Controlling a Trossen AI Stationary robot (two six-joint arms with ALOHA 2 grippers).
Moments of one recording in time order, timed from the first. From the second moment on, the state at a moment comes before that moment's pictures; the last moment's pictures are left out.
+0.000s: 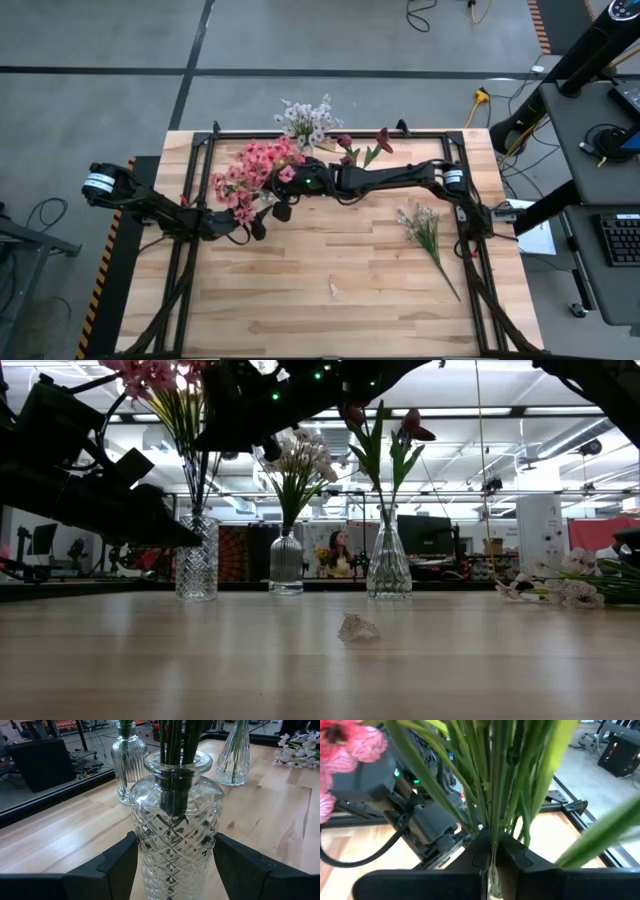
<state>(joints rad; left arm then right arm) -0.18 1.29 0.01 0.88 -0.83 -0.30 -0.09 2.14 1.77 0.07 0.05 -0.04</state>
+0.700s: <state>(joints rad) -0.18 1.29 0.01 0.88 -0.83 -0.29 -0.09 2.24 1.90 -0.05 0.06 -0.04</state>
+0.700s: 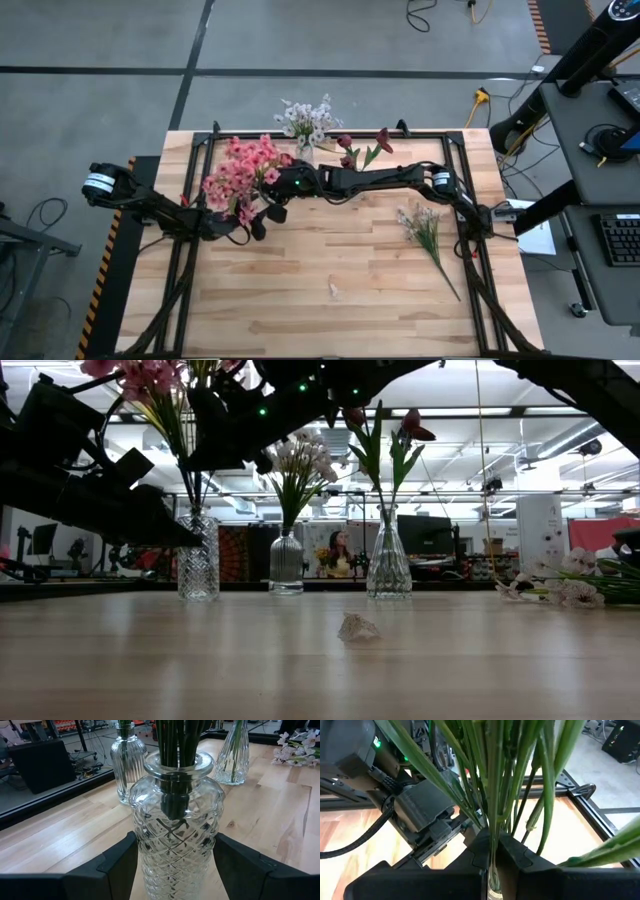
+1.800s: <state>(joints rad) -0.18 1.29 0.01 0.88 -0.83 -0.29 -0.07 2.24 1.84 0.00 0.11 -0.16</state>
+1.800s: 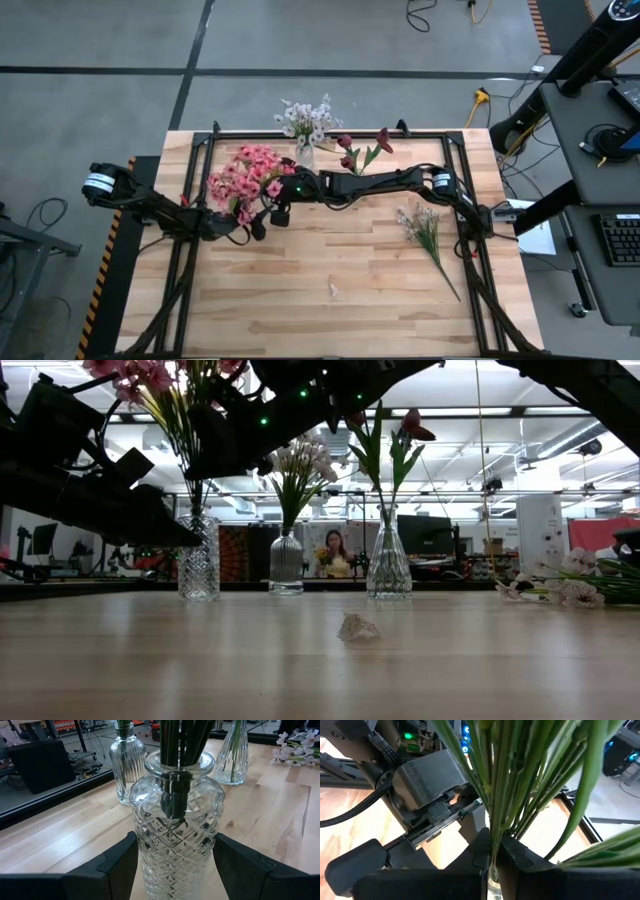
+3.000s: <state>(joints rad) -0.18 1.29 0.01 0.88 -0.83 -0.29 -0.04 2.12 1.84 -0.09 0.11 -0.15</state>
